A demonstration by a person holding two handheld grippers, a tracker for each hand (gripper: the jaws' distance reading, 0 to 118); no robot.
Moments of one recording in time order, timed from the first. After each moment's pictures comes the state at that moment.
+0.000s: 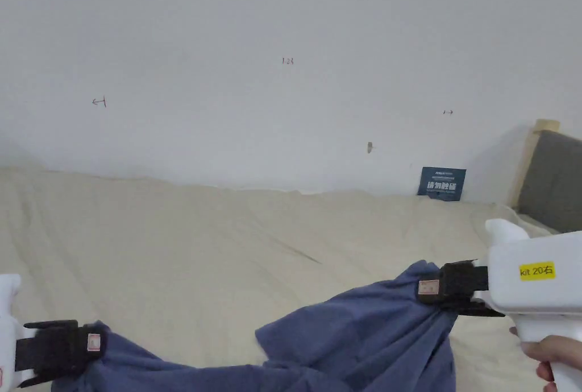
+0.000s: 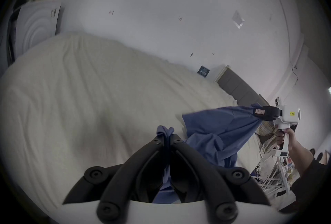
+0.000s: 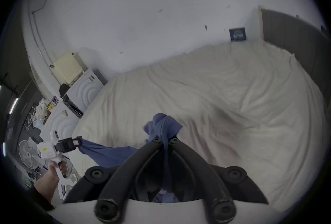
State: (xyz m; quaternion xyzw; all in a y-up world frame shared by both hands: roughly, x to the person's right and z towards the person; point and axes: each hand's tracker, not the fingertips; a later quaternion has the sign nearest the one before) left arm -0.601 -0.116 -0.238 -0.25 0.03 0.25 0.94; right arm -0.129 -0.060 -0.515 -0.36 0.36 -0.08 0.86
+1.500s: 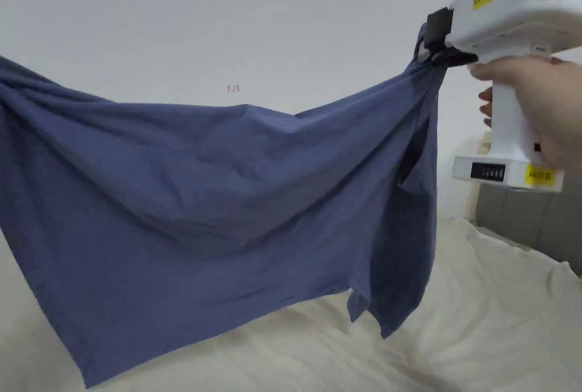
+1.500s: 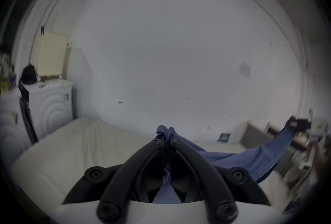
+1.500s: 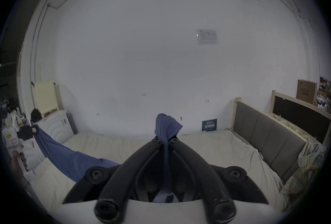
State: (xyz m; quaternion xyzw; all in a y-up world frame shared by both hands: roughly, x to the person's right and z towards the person) left arm -0.640 0.109 -0.371 -0.05 0.20 0.10 0.97; right arm -0.160 0.150 -0.622 -0.10 0.23 -0.03 0.97
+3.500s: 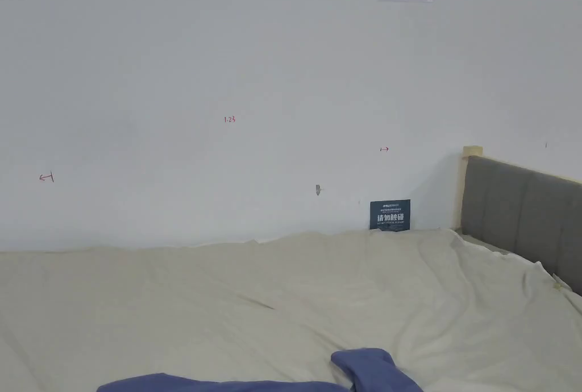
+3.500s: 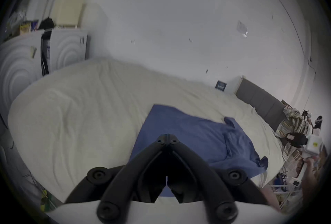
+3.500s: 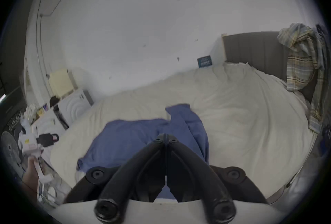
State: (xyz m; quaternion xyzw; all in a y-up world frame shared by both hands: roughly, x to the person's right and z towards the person) left arm -0.512 -0.134 -0.130 -0.16 0.18 0.17 0.95; right arm 0.009 -0.132 -0.351 -0.23 0.27 -0.11 0.93
